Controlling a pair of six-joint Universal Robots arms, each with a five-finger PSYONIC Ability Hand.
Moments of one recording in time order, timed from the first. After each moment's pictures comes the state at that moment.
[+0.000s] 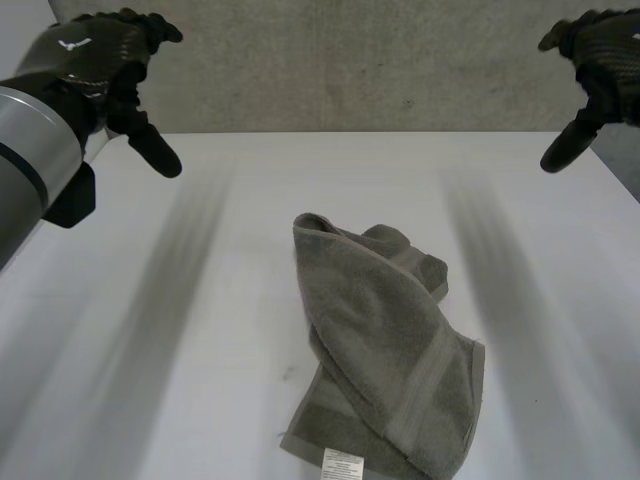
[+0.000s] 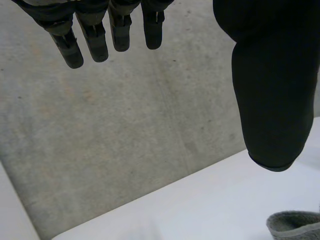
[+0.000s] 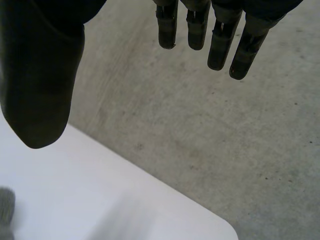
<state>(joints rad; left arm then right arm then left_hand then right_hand) 4.26 -1.65 -1.24 2.91 -1.67 3.19 1.84 -1.51 1.27 0.26 1.55 2.92 0.18 0.18 0.17 0.17 0.03 0.21 0.25 0.24 0.26 0.06</state>
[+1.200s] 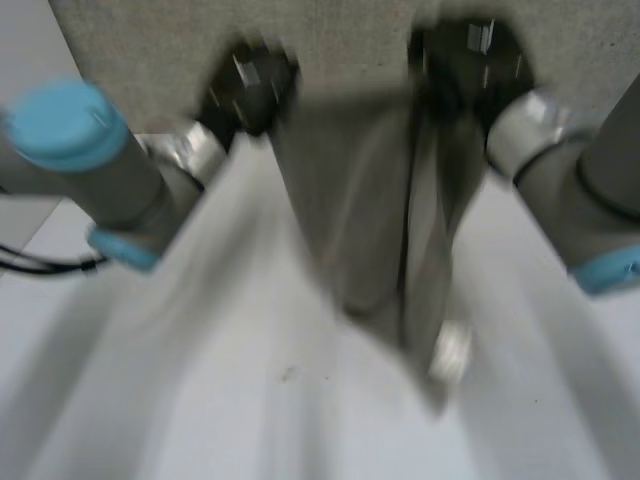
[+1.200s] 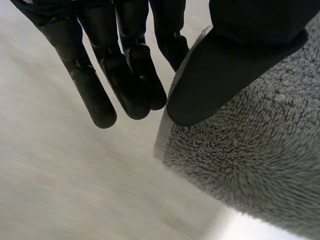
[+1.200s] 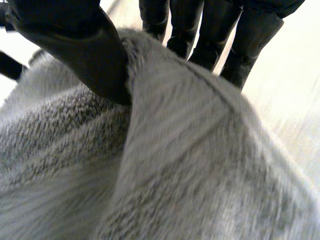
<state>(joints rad) 4.26 -2.15 -1.02 3.56 -1.29 3.41 2.04 -1.26 1.15 -0.20 1.41 2.94 1.18 1.21 1.21 1.22 1.03 1.32 1.31 1.33 1.33 1.15</state>
